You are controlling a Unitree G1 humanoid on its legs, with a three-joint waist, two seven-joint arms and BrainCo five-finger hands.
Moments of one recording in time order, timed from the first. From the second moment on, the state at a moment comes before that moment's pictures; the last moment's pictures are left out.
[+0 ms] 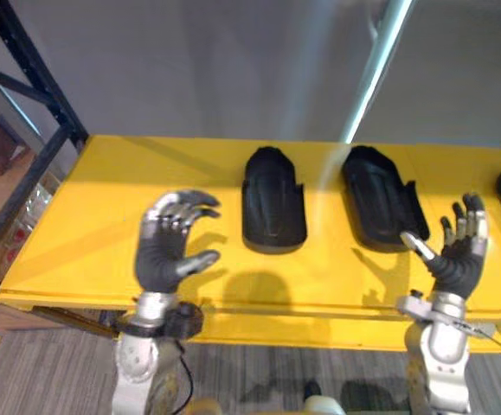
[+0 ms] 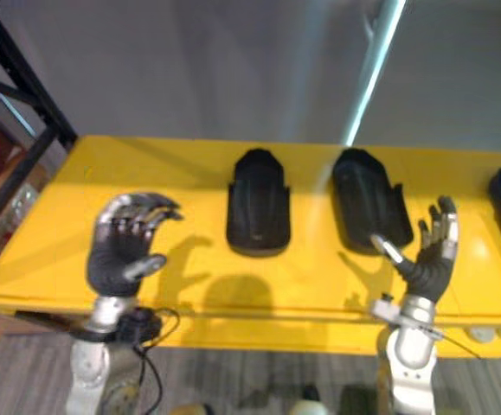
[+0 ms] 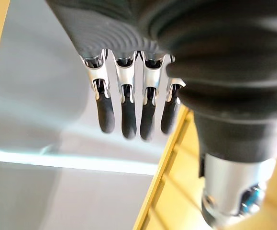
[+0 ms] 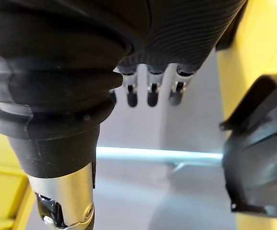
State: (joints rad) left arm 0.17 0.13 -0.22 -0.56 -0.34 -0.24 -0.10; right arm 0.17 -0.15 -0.19 -0.27 0.14 -0.30 -0.29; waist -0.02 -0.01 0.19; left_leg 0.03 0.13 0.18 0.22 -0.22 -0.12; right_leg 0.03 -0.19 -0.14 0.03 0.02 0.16
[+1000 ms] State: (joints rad) left arm -0.03 0.58 -0.35 -0.35 -0.19 0.26 -0.52; right arm 0.04 -0.35 -0.10 -0.28 0.20 -0.23 -0.26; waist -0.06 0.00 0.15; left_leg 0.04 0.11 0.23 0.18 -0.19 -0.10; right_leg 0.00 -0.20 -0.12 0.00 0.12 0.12
